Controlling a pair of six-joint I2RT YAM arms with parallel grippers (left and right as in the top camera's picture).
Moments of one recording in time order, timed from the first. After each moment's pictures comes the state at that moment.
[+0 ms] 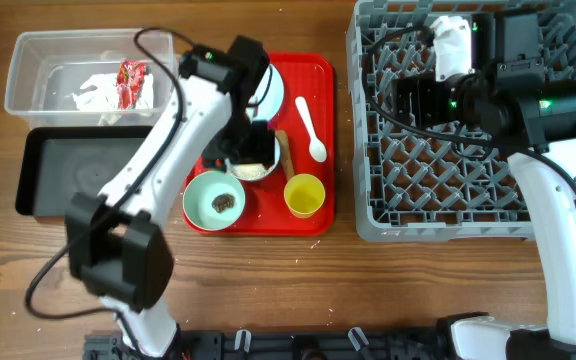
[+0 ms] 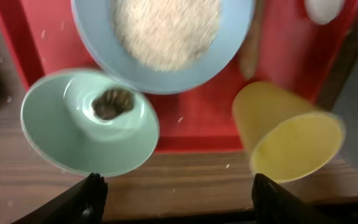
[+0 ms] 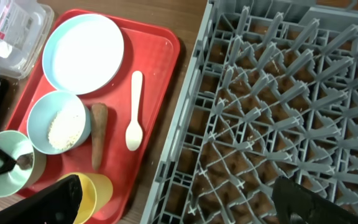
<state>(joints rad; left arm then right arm) -0.41 1.89 1.71 -1.45 0.11 -0.41 0.16 1.48 1.63 -1.08 -0.17 -0.05</state>
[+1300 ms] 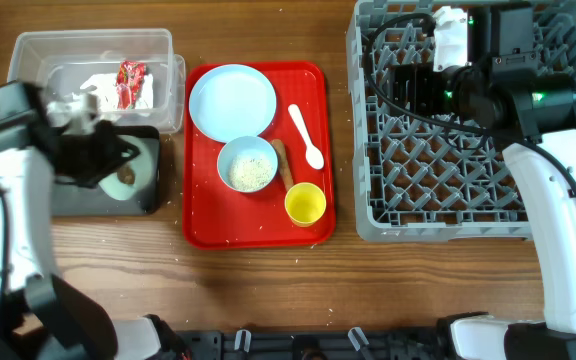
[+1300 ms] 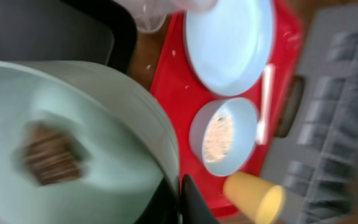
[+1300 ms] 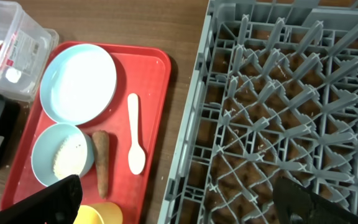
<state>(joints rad) 0.40 1.56 1.28 -1.07 0.58 -0.09 0.16 1.50 1.63 -1.02 -0.18 0.04</state>
